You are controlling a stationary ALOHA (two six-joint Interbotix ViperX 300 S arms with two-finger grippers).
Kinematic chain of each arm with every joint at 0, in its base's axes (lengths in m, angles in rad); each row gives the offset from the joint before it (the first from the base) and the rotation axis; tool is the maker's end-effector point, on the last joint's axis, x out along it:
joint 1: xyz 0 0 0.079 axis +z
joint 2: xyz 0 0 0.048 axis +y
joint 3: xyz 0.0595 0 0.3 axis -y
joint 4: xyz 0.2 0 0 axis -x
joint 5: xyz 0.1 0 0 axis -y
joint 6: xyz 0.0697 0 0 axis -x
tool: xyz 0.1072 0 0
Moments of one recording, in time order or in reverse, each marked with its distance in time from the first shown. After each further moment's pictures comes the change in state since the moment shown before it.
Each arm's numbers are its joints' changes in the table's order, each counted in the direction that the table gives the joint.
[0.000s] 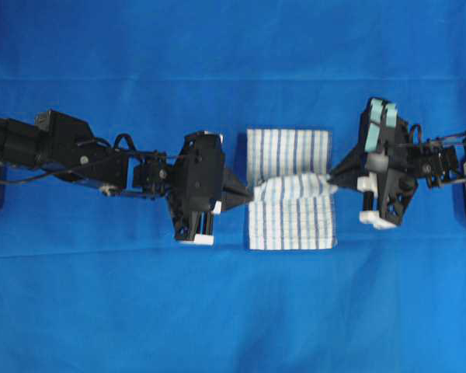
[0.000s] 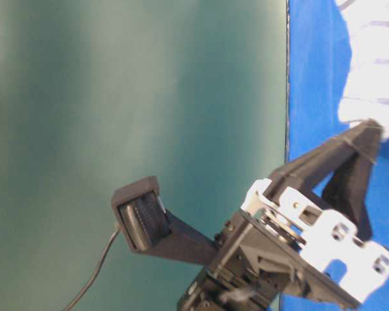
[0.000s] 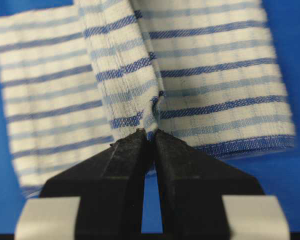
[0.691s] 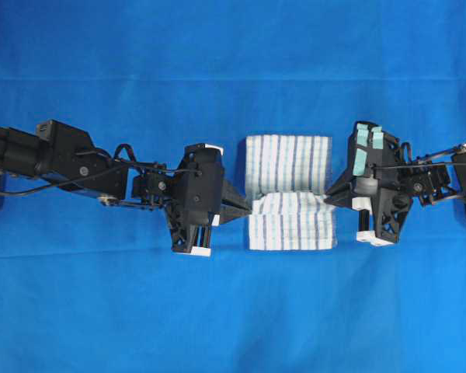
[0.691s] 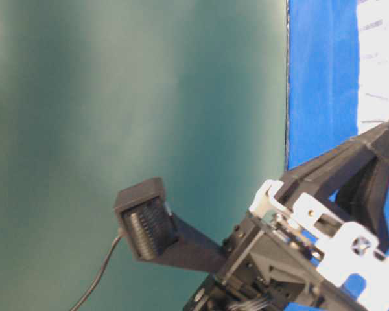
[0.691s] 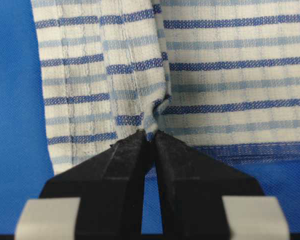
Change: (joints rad) left arm -0.031 0.017 0.005 -0.002 -0.002 0.005; right arm 0.080 0.061 0.029 -0.021 -0.015 -0.012
